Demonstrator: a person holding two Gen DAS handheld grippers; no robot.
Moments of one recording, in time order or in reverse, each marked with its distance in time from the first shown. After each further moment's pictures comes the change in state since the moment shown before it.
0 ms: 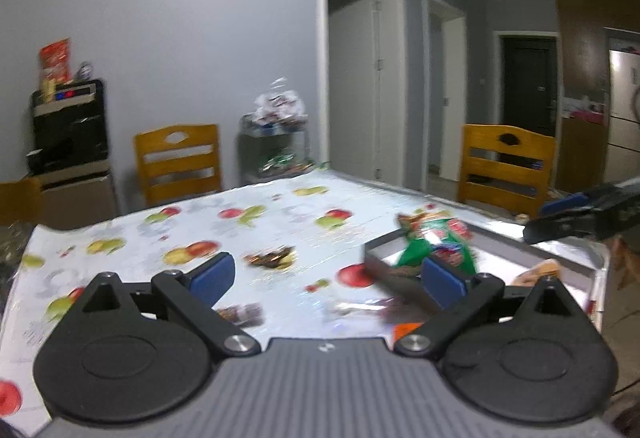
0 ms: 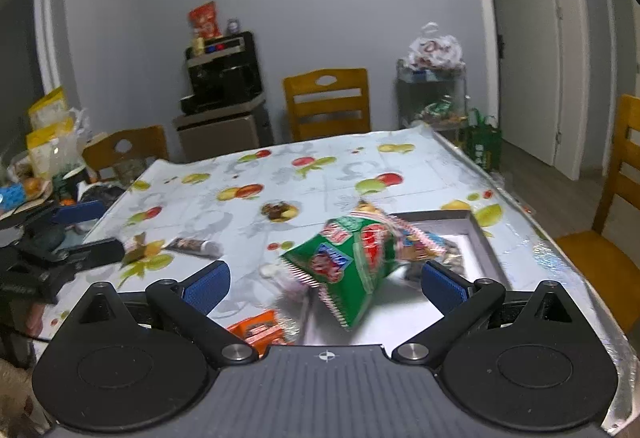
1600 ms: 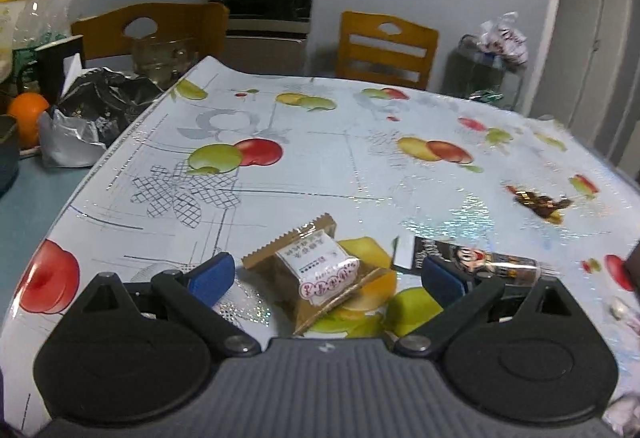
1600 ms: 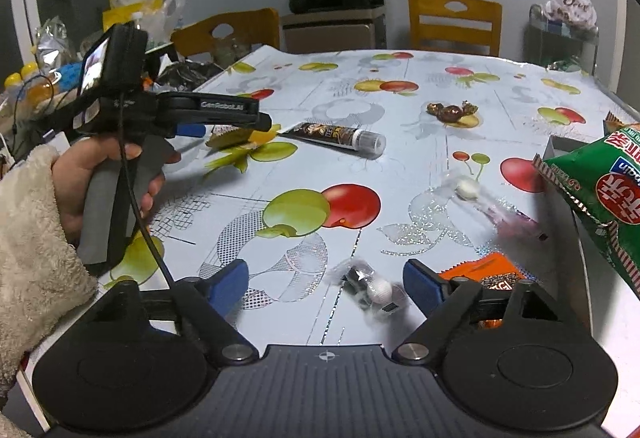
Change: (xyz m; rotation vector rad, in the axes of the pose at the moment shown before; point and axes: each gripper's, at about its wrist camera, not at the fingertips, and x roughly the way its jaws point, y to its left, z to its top) left arm 0.117 0.172 -0.072 -0.386 0.265 0.512; right arm 0.120 0.126 -0.057 -0.174 0.217 0.230
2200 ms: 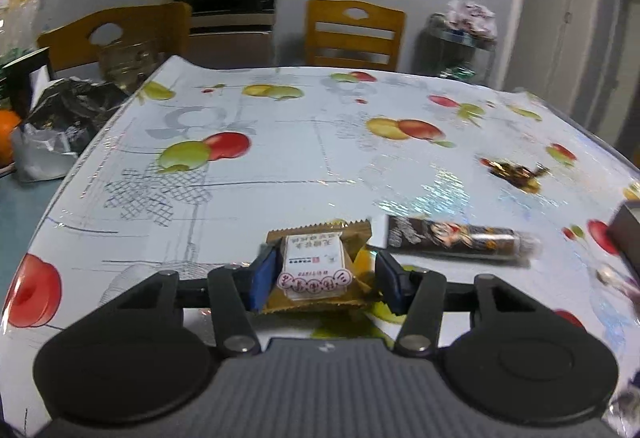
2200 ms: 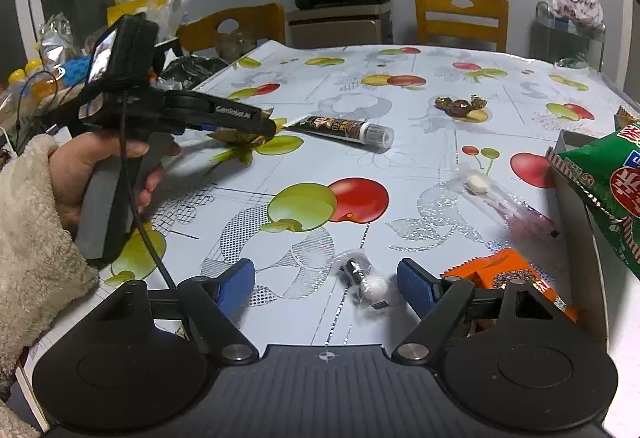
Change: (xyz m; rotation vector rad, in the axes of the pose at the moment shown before) left arm -0.003 -0.006 -0.006 0.099 0.033 -0.101; right arm 0.003 0.000 -0.001 -0.005 0.006 0.003
